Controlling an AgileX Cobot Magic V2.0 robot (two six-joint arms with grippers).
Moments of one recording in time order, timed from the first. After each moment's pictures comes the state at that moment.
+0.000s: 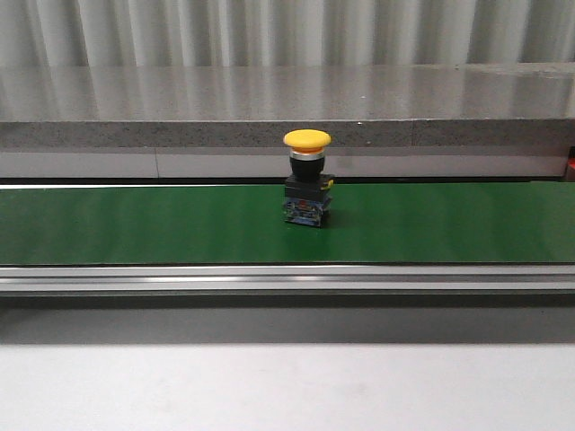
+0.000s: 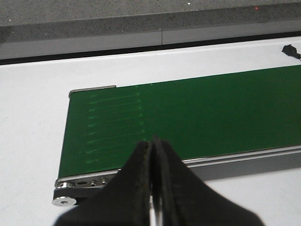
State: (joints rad) left arm -0.08 0.47 -0.53 -0.12 0.59 0.14; right arm -0.55 1.75 -1.47 0.18 0.91 0.15
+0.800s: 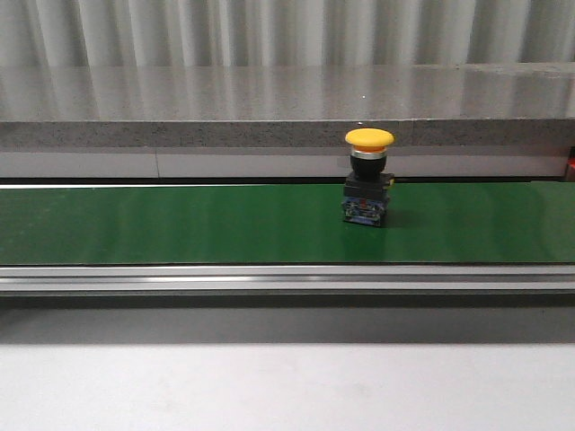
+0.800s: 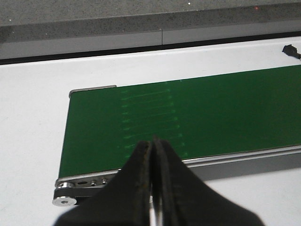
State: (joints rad) left arm -0.08 0.47 -0.53 -0.12 0.59 0.14; right arm -0.57 1.97 -1.55 0.18 0.84 0.15
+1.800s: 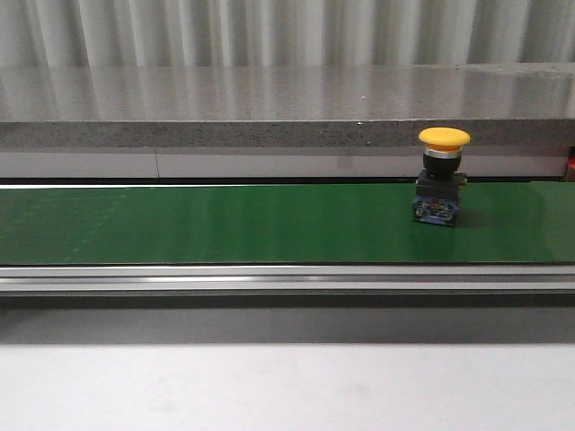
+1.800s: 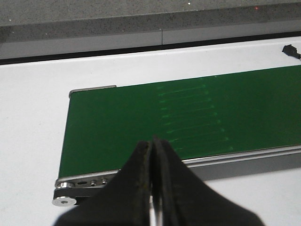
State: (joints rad) left arm -0.08 0.47 -0.53 -0.12 0.59 0.14; right arm -0.57 1.98 -1.55 0.19 0.78 0.15
